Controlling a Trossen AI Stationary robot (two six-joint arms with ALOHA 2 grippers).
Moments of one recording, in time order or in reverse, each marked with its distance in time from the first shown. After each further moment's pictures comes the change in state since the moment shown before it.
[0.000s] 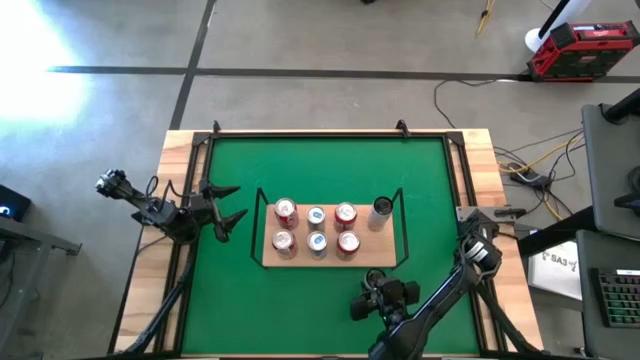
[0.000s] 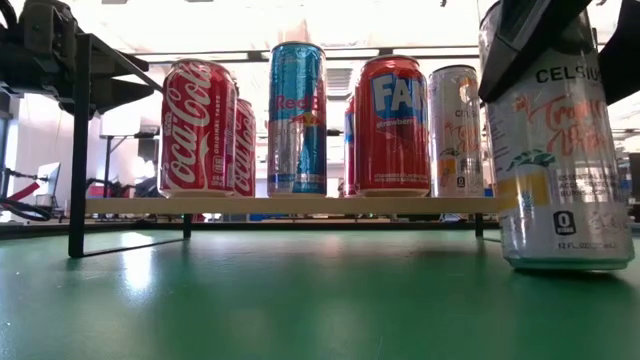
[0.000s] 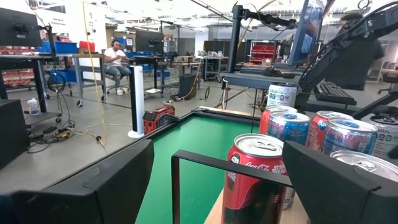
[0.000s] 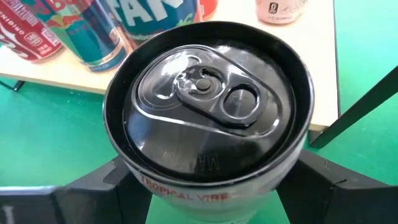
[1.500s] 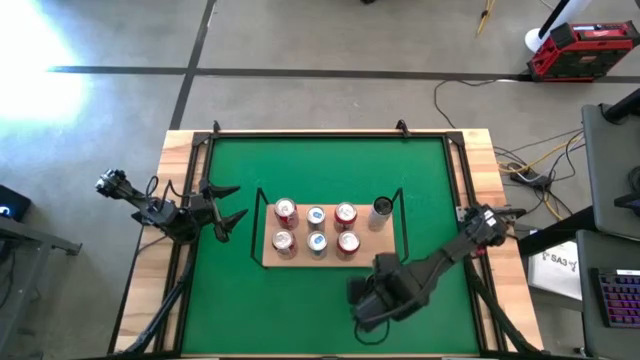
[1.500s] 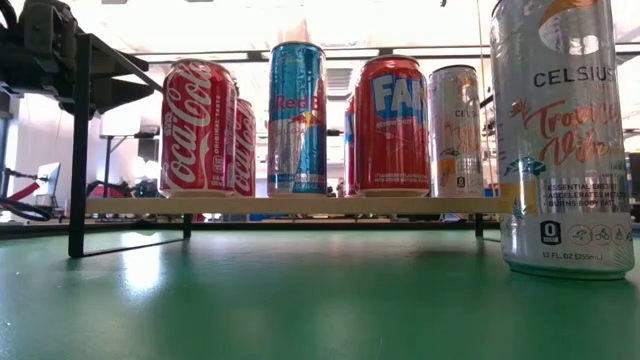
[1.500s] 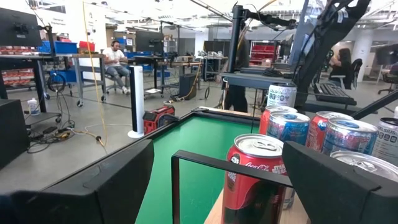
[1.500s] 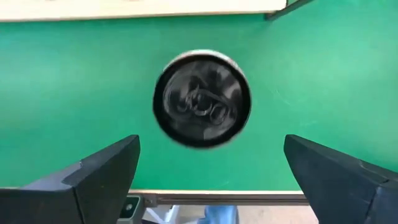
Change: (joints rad) left arm 0.000 0.000 0.000 0.001 0.000 0.000; right arm -0.192 -0.202 0.217 0.006 -0.670 -0.146
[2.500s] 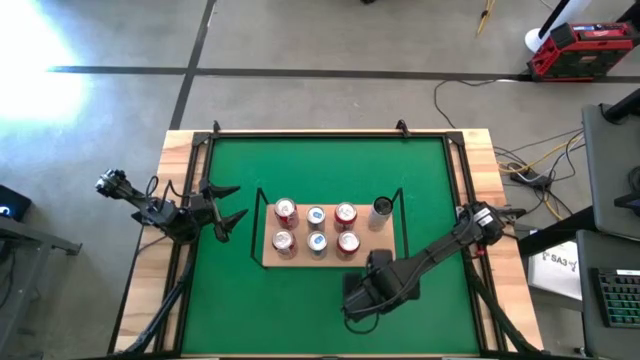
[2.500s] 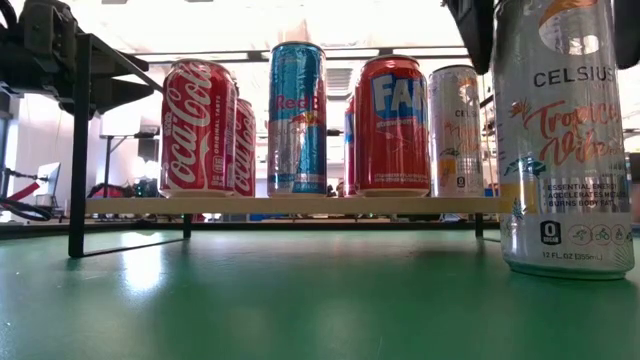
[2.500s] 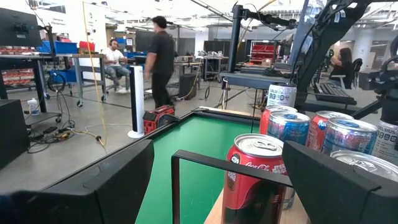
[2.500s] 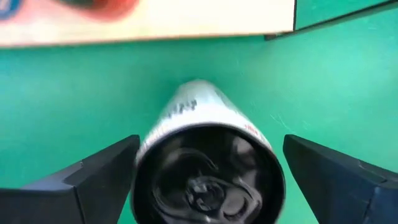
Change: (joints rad) left arm 0.000 0.000 0.000 -0.001 0.000 0.000; right arm -0.055 0.003 -0.187 0.114 -0.008 -0.028
